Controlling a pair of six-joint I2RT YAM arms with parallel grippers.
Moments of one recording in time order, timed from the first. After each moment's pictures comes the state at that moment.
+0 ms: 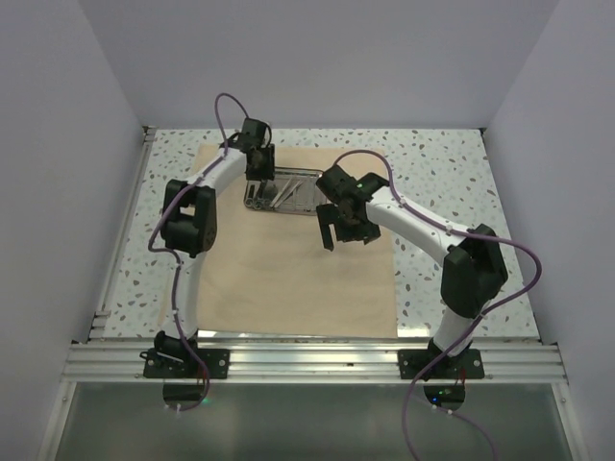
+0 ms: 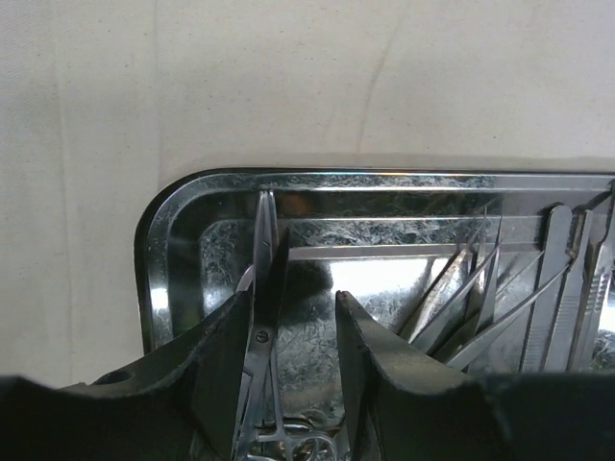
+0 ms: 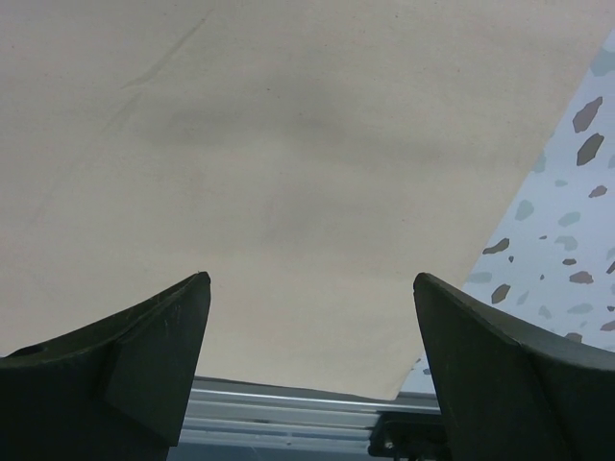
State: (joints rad) left arm -0.27 2.34 1.95 -0.55 0.00 -0.27; right arm 0.70 1.77 1.50 -1.04 0.20 0.50
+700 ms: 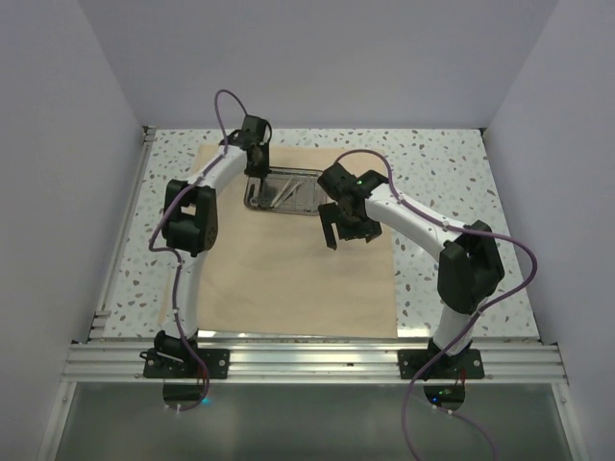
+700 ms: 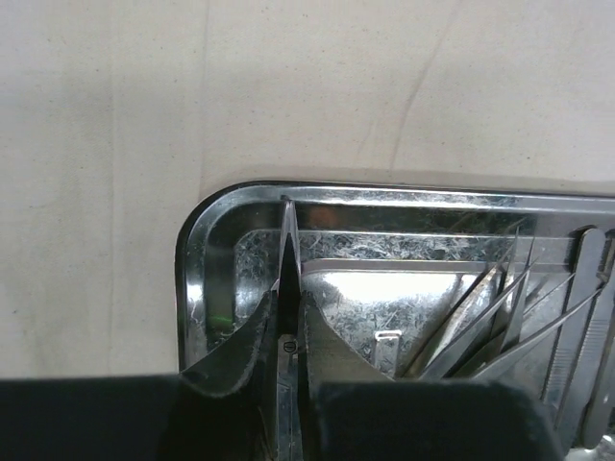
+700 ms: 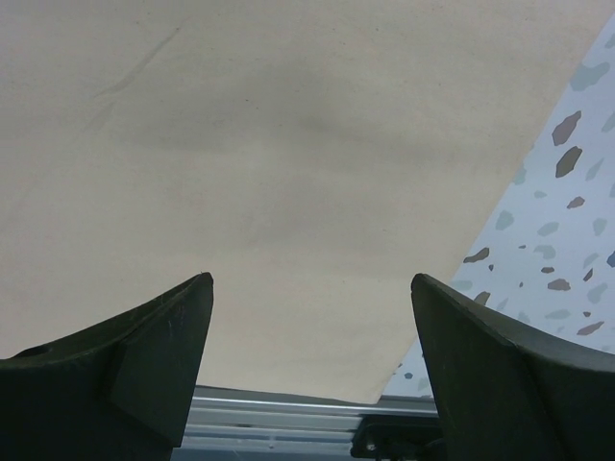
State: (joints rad) left arm -0.27 2.36 1.99 -0.58 -0.07 -0.26; right arm 0.68 1.80 1.51 -1.05 0.20 0.45
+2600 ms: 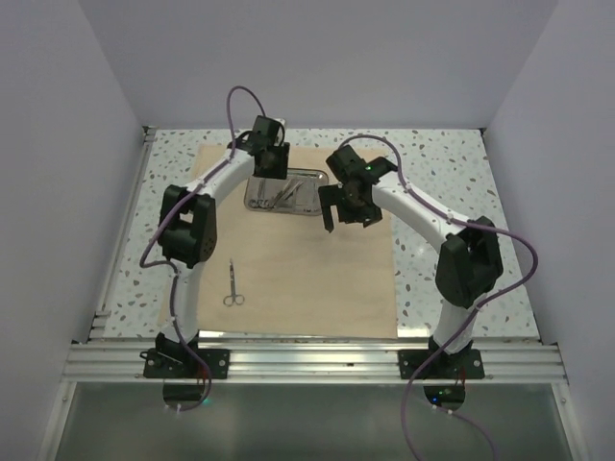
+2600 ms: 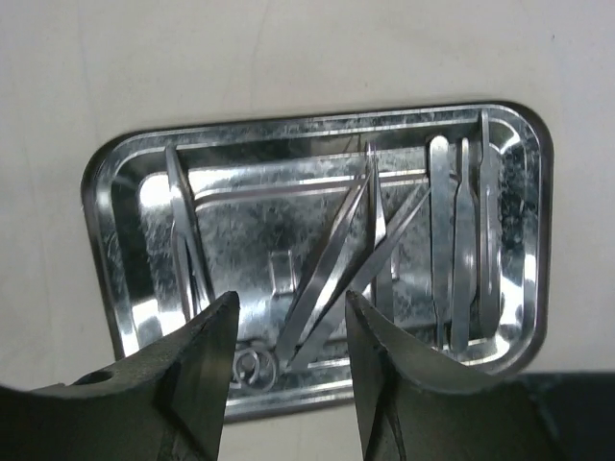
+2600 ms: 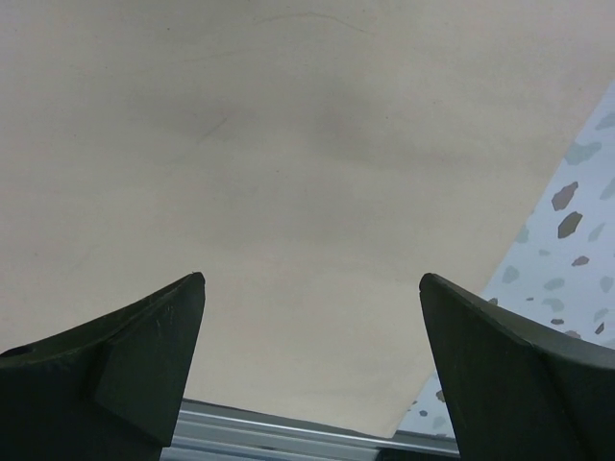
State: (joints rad) left arm -0.36 2.14 1.80 -0.55 -0.05 -0.23; right arm 0.60 1.85 1.61 -1.00 0.12 0.41
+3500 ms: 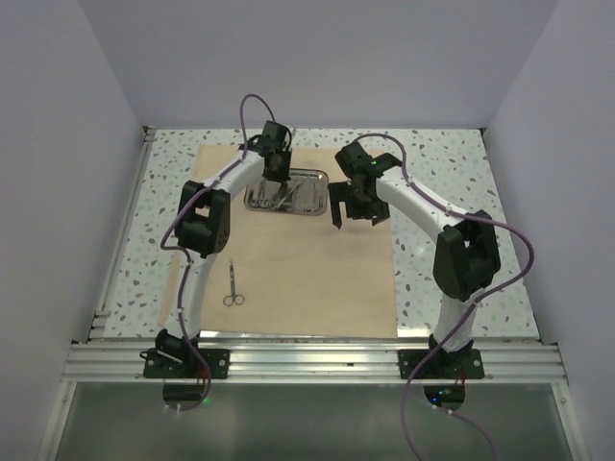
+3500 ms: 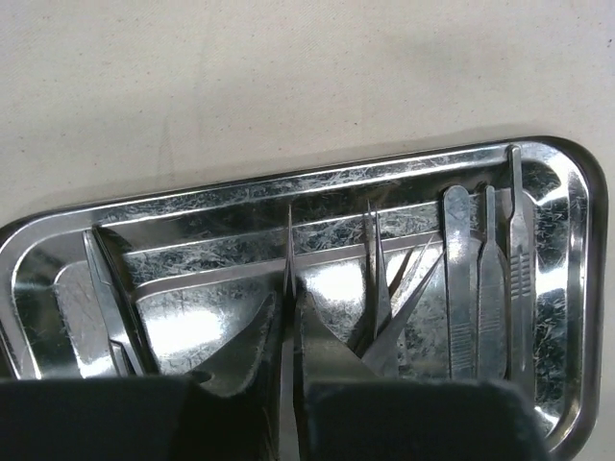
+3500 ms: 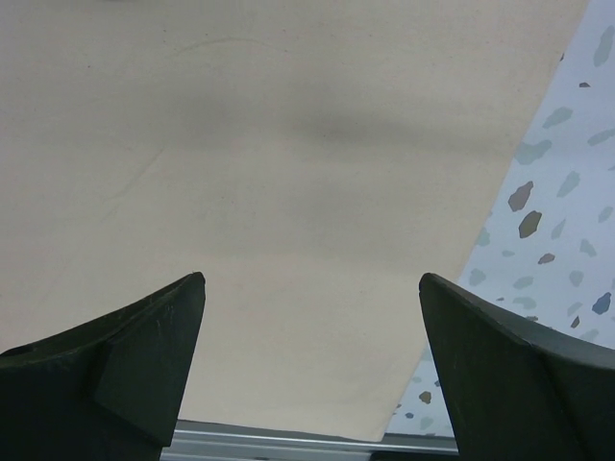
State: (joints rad) left arm -0.36 2.41 2.03 -0.56 0.01 -0.20; right arm 0.53 1.86 1.61 -1.00 0.14 0.41
